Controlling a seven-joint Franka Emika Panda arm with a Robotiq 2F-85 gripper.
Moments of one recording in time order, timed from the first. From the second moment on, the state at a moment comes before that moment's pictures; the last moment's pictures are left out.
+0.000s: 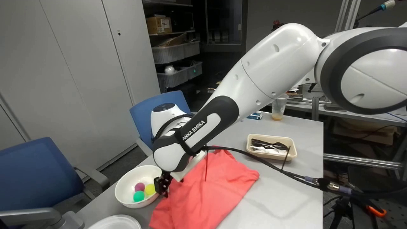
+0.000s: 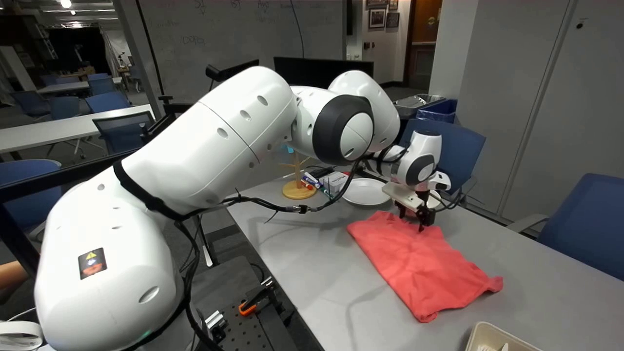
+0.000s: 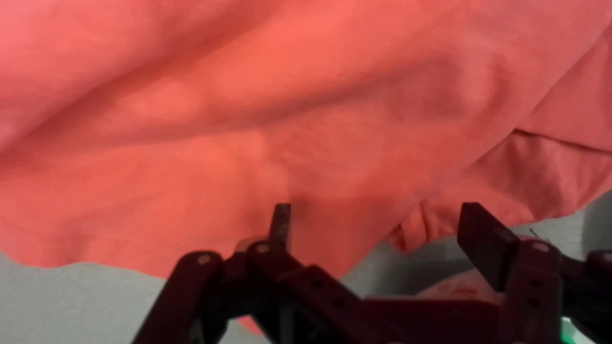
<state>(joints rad) 0.12 1.08 0.03 -1.25 -0.01 2.40 0.16</state>
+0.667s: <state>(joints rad) 0.12 1.12 0.02 -1.21 -0.01 2.39 0.20</state>
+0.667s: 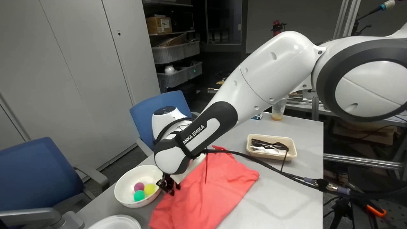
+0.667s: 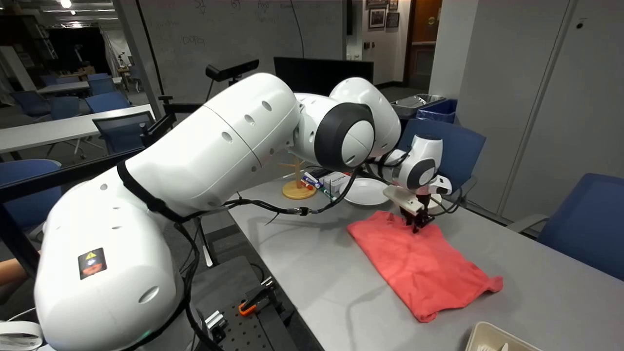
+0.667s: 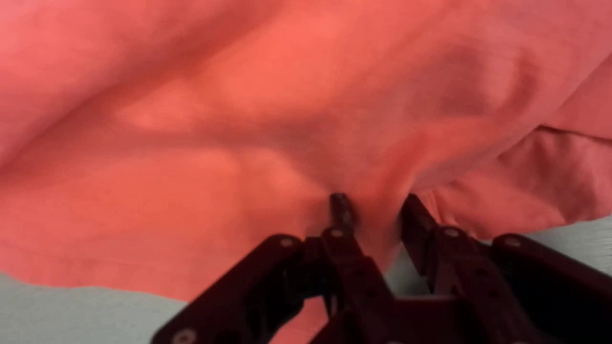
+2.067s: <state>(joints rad) 0.23 0.73 -0.03 -1.70 -0.06 2.33 0.28</state>
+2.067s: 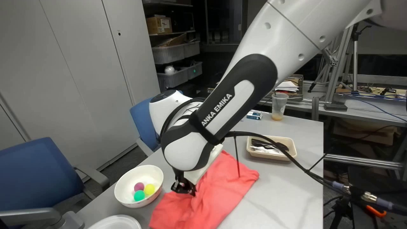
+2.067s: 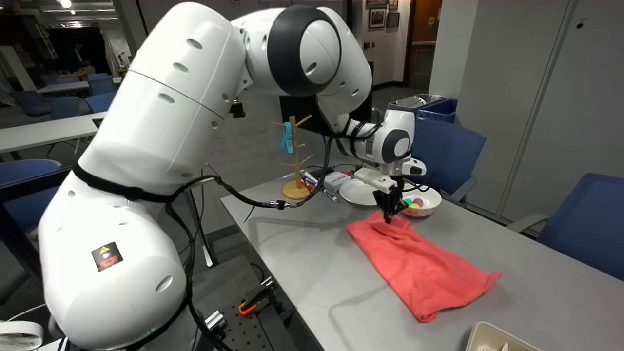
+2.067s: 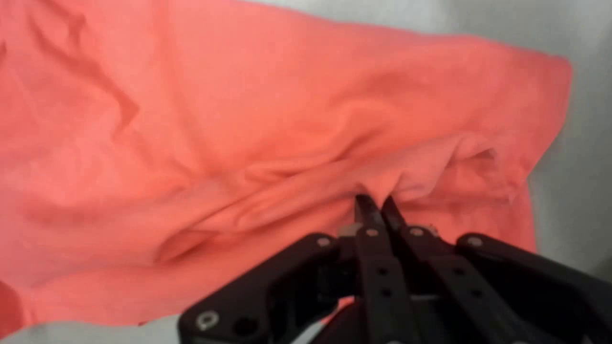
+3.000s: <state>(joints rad) 0.21 0.31 0.11 -2.35 0.10 2.19 0.20</state>
